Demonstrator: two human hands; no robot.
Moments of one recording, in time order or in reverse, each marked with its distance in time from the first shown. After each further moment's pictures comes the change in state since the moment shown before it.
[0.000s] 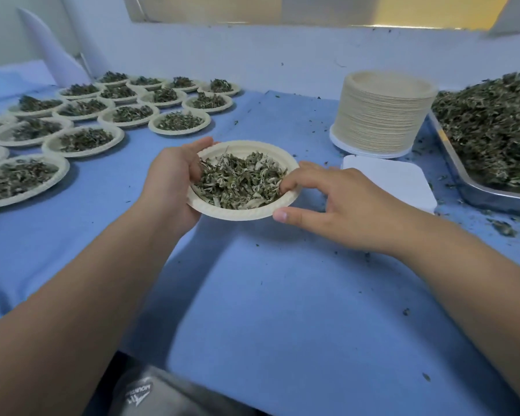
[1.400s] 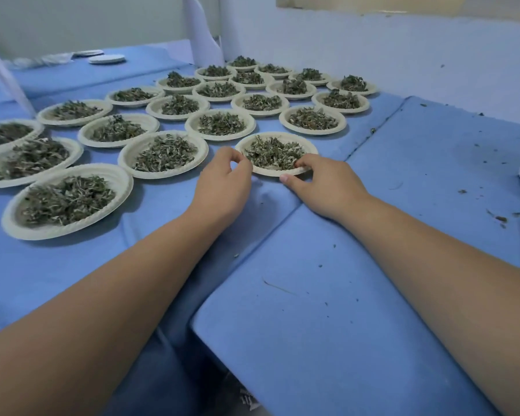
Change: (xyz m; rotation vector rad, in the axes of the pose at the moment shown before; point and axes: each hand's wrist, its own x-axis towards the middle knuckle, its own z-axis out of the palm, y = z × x) left_hand 0.085 0.018 -0.161 0.875 0.370 0.384; right_hand 0.240 -0.045 0.166 -0.030 0.060 0.069
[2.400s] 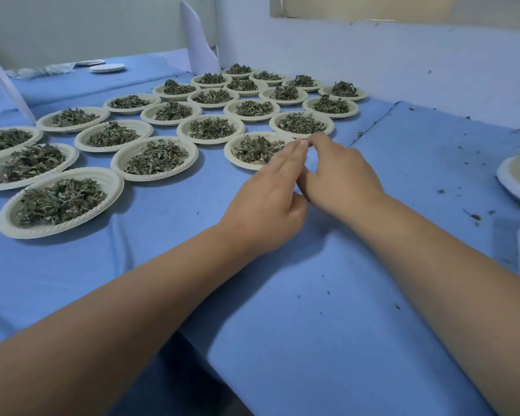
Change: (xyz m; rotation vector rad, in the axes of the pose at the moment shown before) left_hand -0.058 0.053 0.035 0.334 -0.237 0.629; right_hand -0.038 -0.015 -0.060 -0.034 0.136 -0.048
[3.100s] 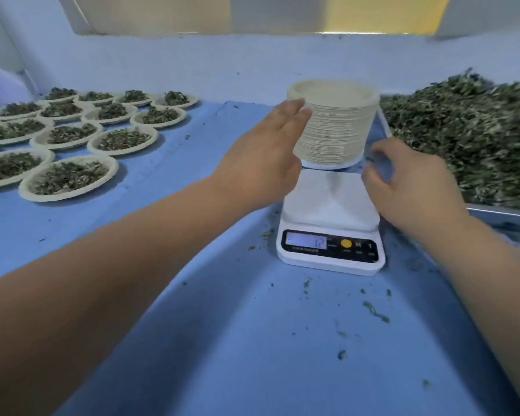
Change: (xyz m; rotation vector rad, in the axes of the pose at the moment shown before) left_hand 0.098 0.220 0.104 0.035 -0.106 0.476; right_hand -0.201 0.226 -0.200 -0.312 0.374 0.351
